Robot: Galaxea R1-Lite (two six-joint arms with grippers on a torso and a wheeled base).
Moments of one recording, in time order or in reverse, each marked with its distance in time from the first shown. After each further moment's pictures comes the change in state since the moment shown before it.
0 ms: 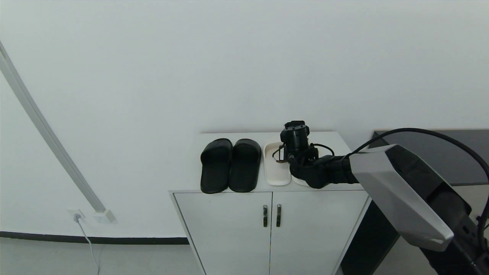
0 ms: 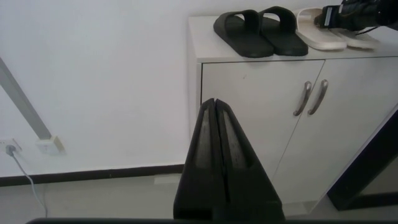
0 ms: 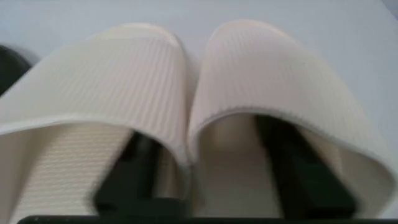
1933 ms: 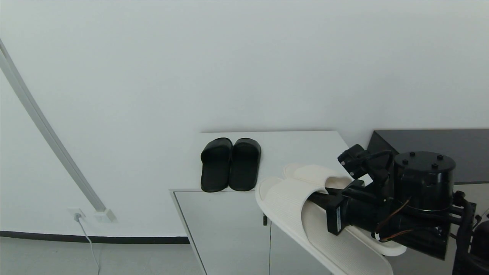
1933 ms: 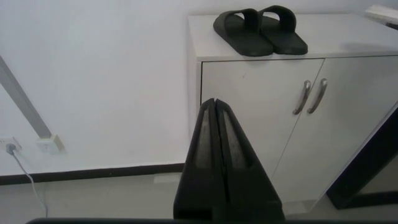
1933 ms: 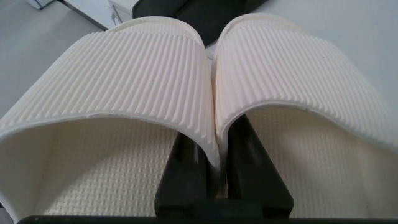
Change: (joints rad) left arm 0.000 0.000 0.000 0.000 0.000 -0.001; right arm 0.135 -0.894 1.342 -0.477 0.679 -0.113
